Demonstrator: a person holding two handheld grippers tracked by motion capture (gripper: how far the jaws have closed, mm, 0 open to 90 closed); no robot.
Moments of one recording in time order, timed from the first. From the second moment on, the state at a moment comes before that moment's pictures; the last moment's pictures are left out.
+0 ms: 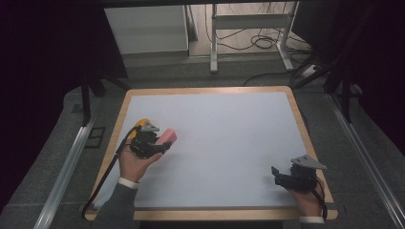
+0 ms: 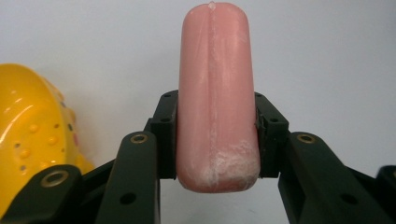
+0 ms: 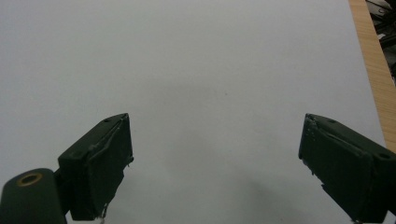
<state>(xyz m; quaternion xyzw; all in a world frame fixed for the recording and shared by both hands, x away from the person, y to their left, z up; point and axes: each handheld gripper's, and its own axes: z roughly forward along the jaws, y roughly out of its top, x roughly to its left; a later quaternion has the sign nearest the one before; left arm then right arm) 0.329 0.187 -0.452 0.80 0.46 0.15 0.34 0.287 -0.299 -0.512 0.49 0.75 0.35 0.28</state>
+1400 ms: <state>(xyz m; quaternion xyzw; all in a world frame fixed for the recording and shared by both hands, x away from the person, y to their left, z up) 0.352 0.222 -0.450 0.77 0.51 0.16 0.35 0.286 -0.298 -0.511 0.49 0.75 0.35 0.28</state>
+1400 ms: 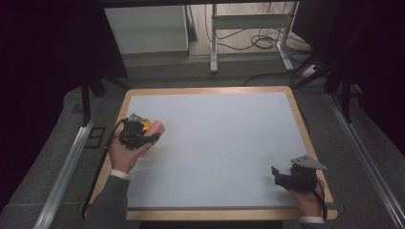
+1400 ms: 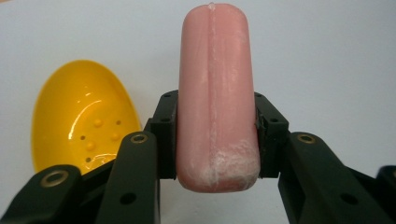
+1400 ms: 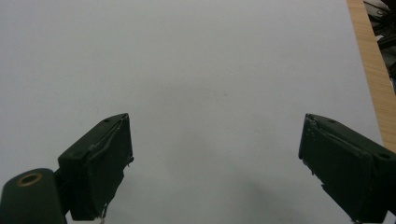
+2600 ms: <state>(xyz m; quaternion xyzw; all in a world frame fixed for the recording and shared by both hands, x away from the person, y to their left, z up) 0.373 0.256 -0.443 0.74 0.55 0.18 0.34 0.287 -0.299 -0.512 0.49 0.75 0.35 0.28</state>
